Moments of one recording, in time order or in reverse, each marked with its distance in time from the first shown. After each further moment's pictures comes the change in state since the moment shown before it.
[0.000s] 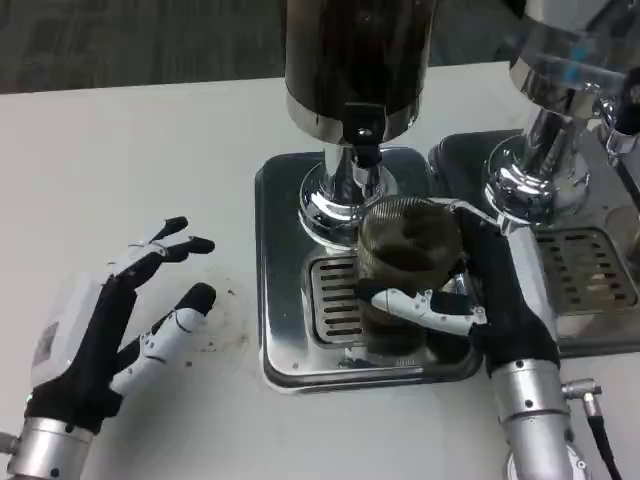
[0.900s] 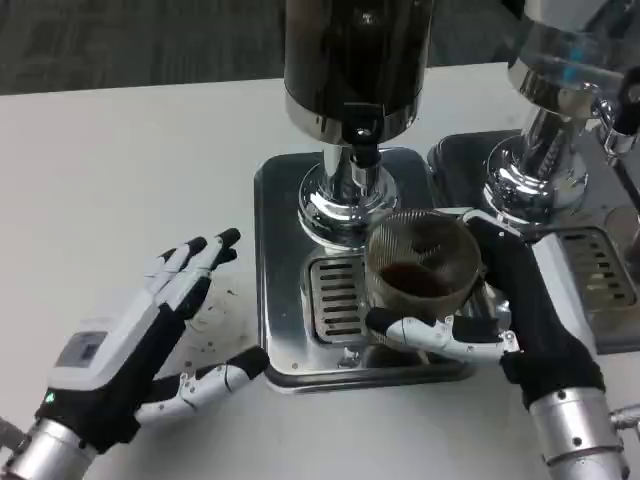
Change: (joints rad) left arm 0.129 0.135 -0.061 -0.341 0.151 0.191 -0.126; right arm 0.274 -0.053 -0.006 -0.509 -0.033 0.169 0.203
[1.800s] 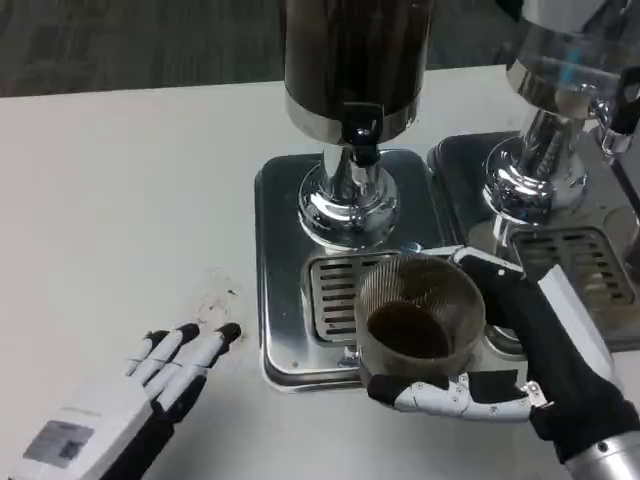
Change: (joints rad) left arm 0.391 0.091 0.090 -0.408 0.124 0.110 -0.024; right arm 0.196 -0.113 -0.017 -0.256 0.084 -0.035 0.203
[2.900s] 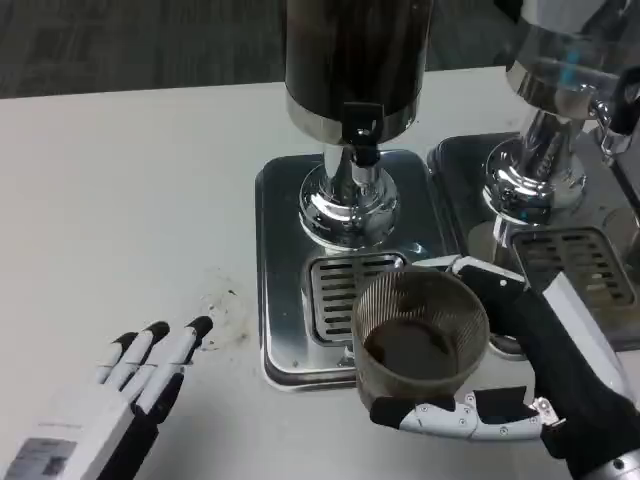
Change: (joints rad) left arm 0.096 -0.084 0.033 -0.099 0.039 0.110 0.057; right arm 0.052 -0.021 -0.016 -0.050 0.024 -0.046 0.046
